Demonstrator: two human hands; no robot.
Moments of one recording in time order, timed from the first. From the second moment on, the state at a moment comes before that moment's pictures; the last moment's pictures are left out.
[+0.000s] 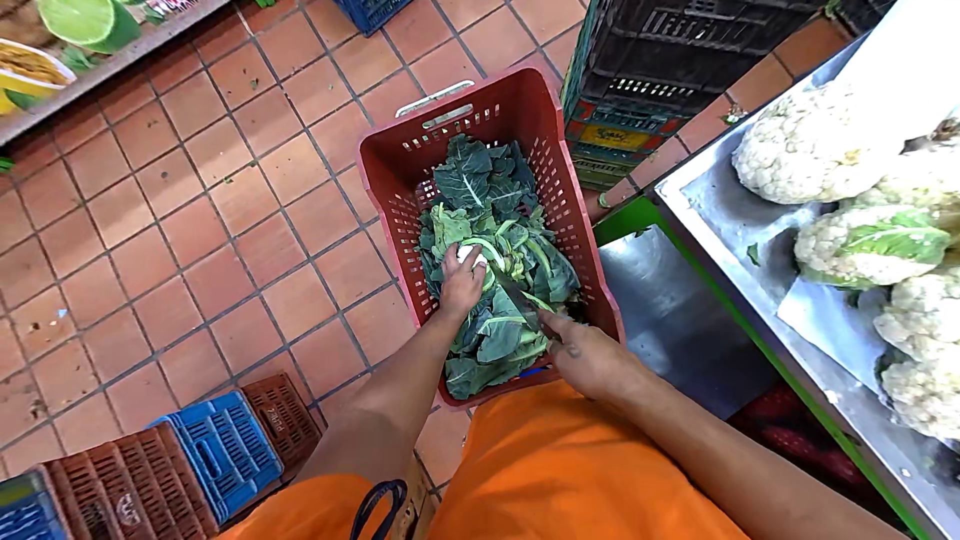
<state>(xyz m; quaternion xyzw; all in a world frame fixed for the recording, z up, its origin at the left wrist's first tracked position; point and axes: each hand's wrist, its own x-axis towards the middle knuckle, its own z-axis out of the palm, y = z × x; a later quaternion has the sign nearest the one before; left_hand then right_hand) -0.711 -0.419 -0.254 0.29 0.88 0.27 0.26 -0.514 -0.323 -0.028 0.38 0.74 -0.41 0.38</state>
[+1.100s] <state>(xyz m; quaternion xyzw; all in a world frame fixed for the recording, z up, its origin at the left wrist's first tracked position) -0.714 -0.402 -0.194 0.29 0.93 0.03 0.23 -0.490 -0.324 -0.022 0.36 0.77 -0.33 0.41</state>
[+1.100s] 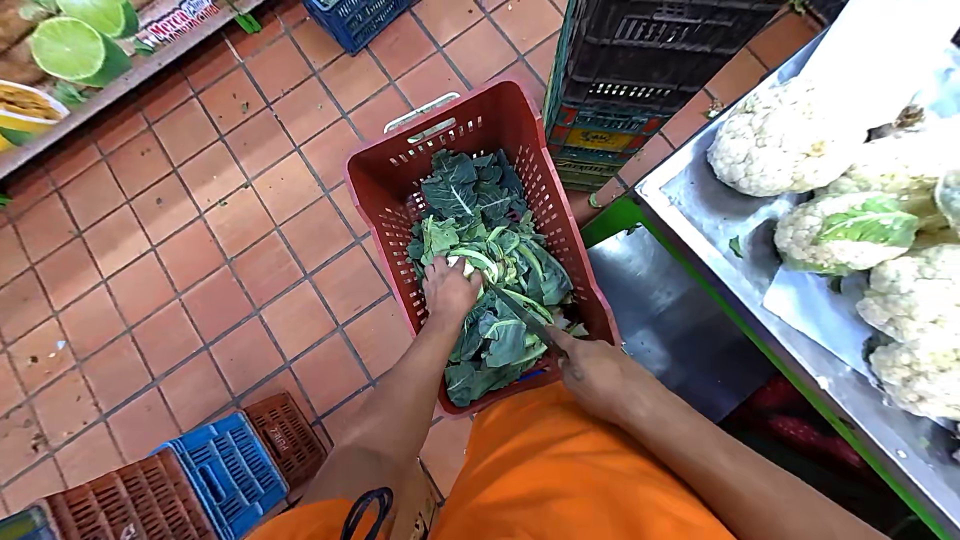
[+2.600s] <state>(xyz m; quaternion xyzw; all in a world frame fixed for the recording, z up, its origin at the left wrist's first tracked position) -0.698 -0.445 -0.041 0.15 0.67 0.54 0.49 -0.479 -0.276 -0.023 0.29 0.25 -0.92 -0.09</state>
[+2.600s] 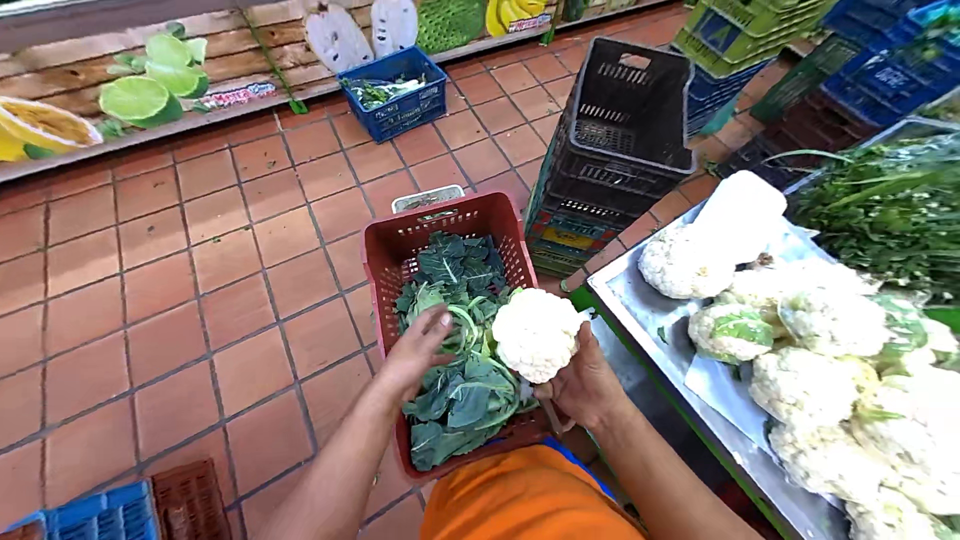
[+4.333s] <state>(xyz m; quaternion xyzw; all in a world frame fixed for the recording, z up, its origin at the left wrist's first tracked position) -0.097 -0.022 0.090 0.47 0.58 0.34 0.57 0.210 -0.298 0.005 0.37 0.14 -0.57 -0.73</state>
